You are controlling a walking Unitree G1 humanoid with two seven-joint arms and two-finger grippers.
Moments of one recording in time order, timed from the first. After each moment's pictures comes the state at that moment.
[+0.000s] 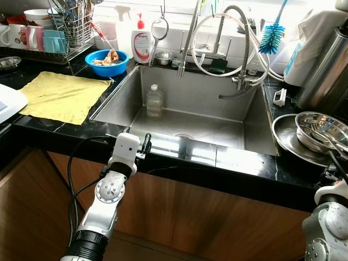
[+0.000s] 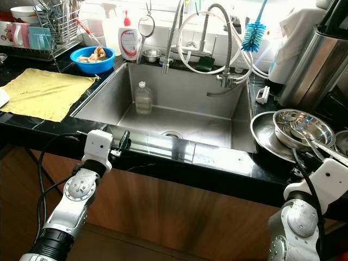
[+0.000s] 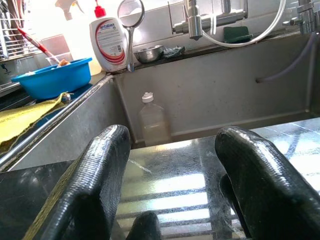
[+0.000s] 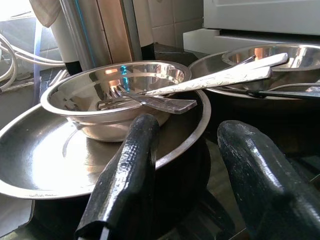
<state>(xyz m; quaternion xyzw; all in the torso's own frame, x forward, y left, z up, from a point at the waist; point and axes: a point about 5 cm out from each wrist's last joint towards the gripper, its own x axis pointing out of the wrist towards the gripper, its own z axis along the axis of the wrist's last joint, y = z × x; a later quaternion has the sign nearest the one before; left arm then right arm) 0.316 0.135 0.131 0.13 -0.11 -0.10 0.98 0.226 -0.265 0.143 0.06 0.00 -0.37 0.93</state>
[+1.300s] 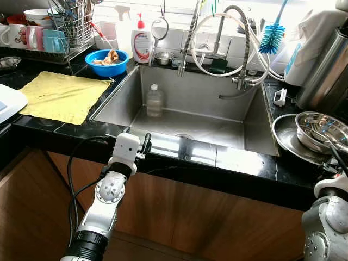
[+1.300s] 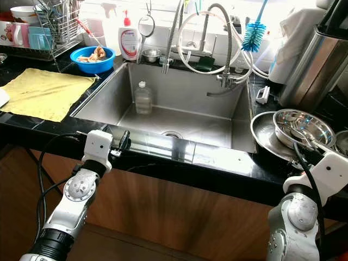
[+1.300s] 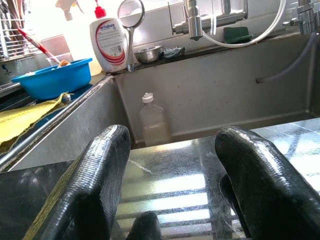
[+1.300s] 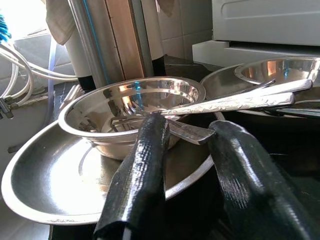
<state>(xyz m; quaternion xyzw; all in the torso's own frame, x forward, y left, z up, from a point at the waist) 0.316 0.135 0.131 0.13 -0.12 -0.10 0.98 0.234 -0.266 0.150 0.07 -0.02 -0.36 0.93</state>
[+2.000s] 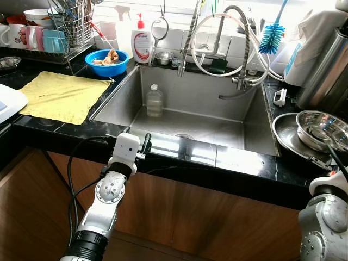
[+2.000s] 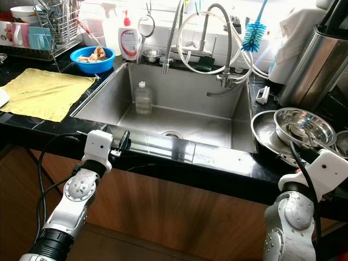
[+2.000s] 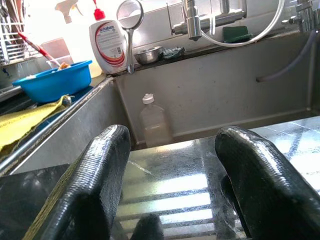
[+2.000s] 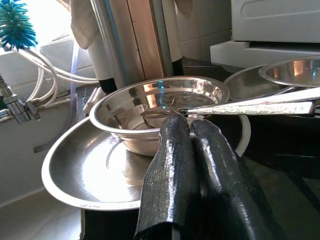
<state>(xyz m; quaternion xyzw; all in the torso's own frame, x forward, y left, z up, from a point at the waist) 0.316 0.134 0.132 0.14 -0.12 -0.10 0.98 0.239 -0.256 0.152 0.08 -0.04 -0.32 0.94</state>
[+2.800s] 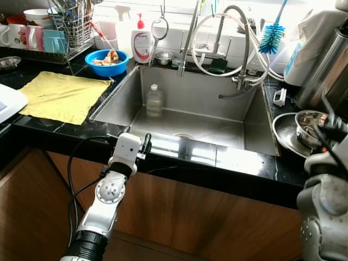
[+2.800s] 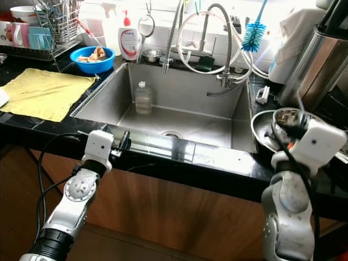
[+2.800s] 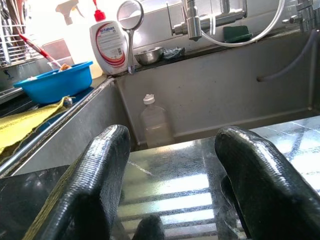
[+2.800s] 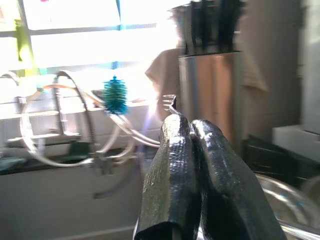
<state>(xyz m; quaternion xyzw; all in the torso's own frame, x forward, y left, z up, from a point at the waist) 0.317 0.132 0.133 0.13 -0.12 -0.10 0.98 0.259 -0.228 0.212 0.02 -0.16 -0.20 0.97</state>
